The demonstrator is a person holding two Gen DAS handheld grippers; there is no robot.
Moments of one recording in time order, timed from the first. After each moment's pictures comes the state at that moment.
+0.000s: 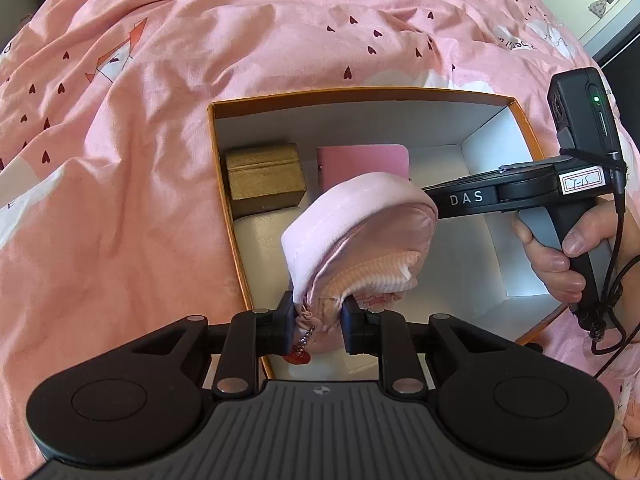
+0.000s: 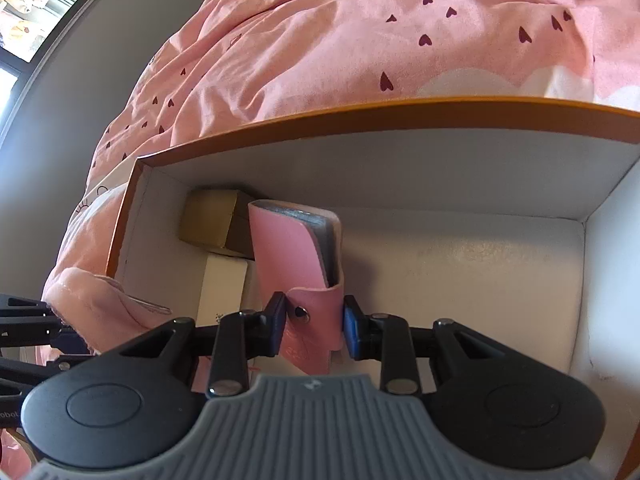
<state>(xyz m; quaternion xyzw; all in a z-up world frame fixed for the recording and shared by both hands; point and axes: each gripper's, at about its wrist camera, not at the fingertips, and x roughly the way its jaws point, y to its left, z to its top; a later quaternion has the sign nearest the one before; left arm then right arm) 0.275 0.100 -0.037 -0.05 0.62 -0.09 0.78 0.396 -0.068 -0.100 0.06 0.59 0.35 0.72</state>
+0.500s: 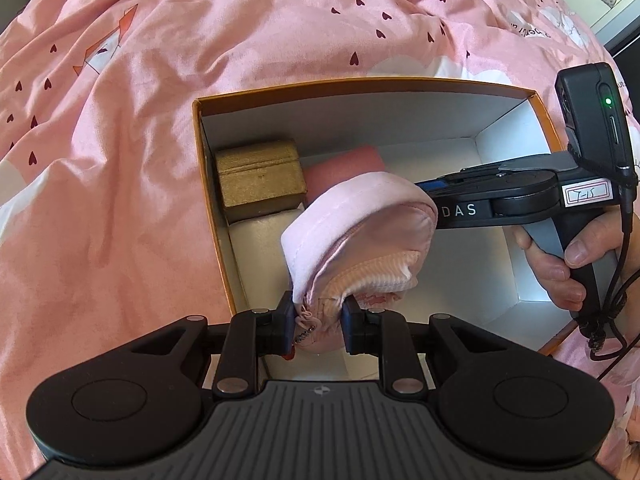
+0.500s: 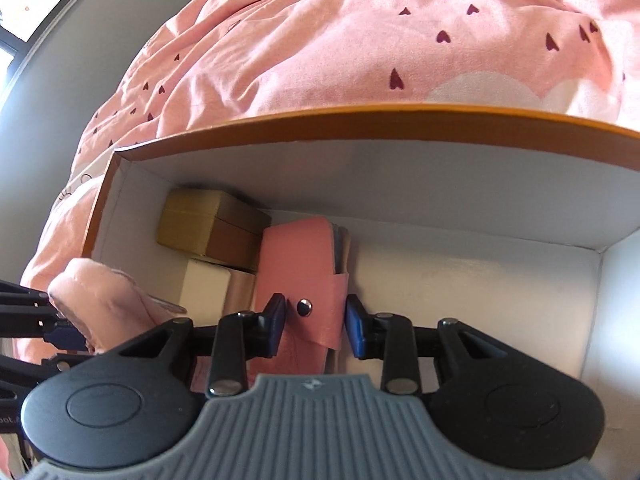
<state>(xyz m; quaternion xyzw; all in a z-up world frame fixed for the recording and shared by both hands) 0.296 0.091 -0.050 -0.04 0.64 -0.09 0.76 0.406 -0.050 -0.114 0.03 0.59 0.35 0.73</state>
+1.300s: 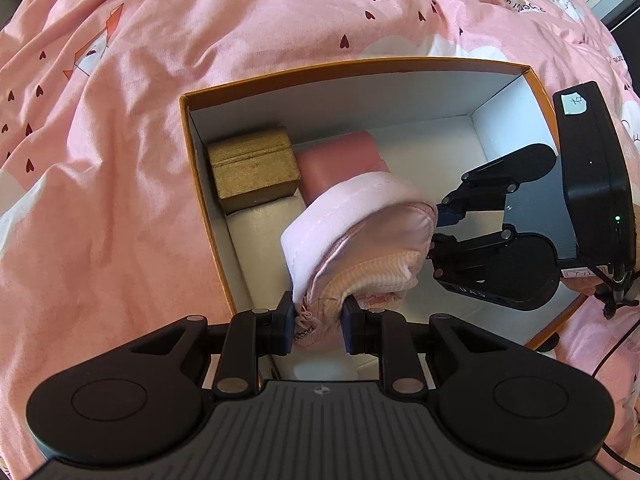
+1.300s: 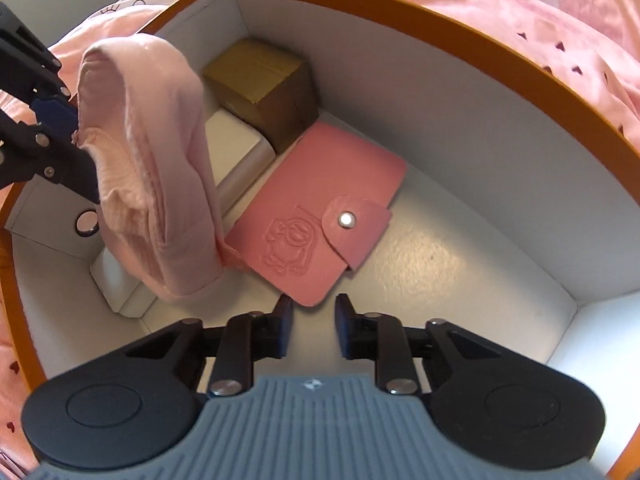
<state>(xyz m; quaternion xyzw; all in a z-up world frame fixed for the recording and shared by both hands) 0.297 0.084 -0.050 -0.01 0.66 -0.09 0.75 0.352 -0.040 -0.120 -0.22 0.53 0.44 0.69</state>
